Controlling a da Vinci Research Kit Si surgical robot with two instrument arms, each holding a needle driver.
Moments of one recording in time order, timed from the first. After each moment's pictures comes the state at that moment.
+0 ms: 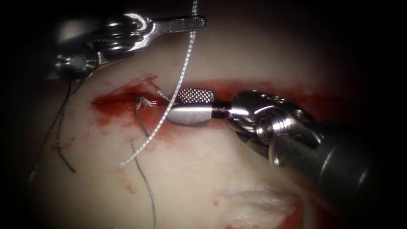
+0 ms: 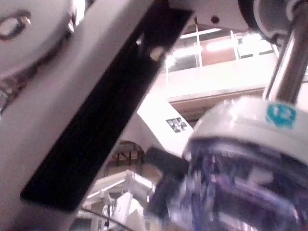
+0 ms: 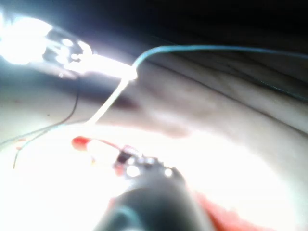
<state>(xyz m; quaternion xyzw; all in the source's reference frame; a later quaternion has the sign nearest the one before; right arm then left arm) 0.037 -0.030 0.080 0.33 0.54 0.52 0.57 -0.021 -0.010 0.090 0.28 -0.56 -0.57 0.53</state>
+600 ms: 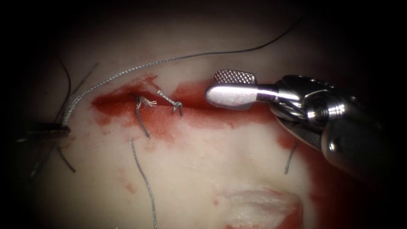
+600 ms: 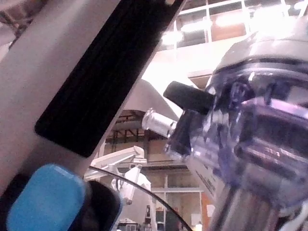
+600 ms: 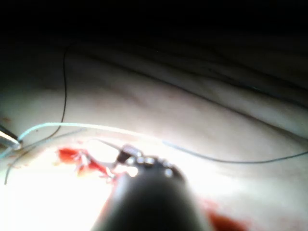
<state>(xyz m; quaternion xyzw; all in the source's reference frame) 0.030 -0.027 0.077 0.34 0.55 0.54 0.54 -0.002 -0.026 0.091 0.25 -0.18 -0.49 0.81</state>
